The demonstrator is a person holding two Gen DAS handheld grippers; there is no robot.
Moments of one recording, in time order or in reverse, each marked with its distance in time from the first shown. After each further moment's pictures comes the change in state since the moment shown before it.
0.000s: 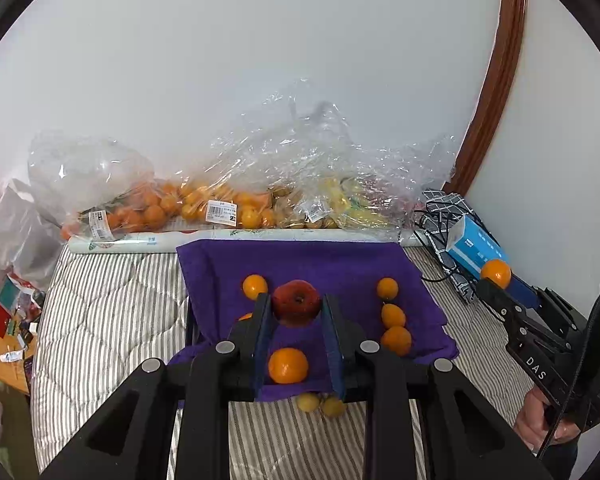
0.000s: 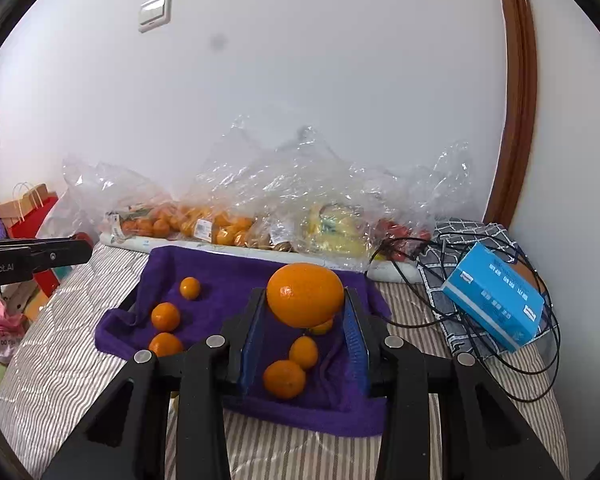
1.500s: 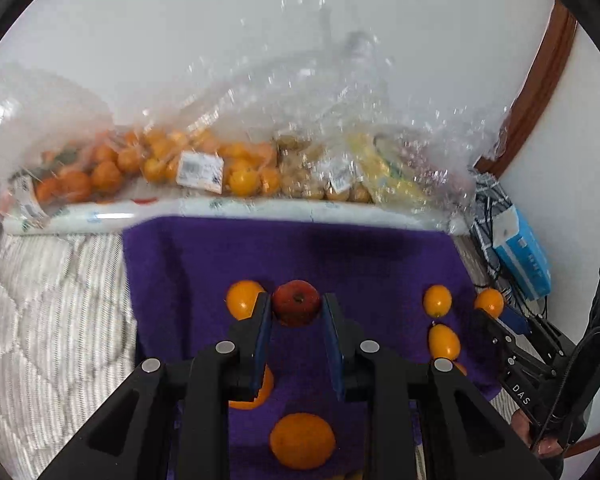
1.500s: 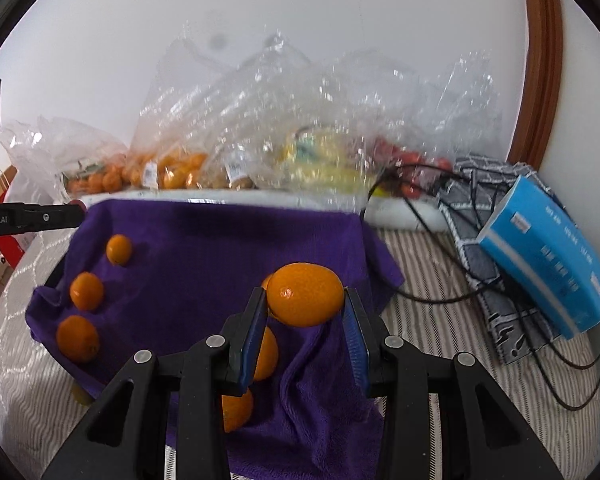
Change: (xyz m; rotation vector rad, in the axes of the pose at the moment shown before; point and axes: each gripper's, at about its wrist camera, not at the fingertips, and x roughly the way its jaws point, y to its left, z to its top) left arm 0.145 0.019 0.015 -0.060 0.173 -0.032; right arm 0.126 -0.036 -0.037 0.032 0.194 0.002
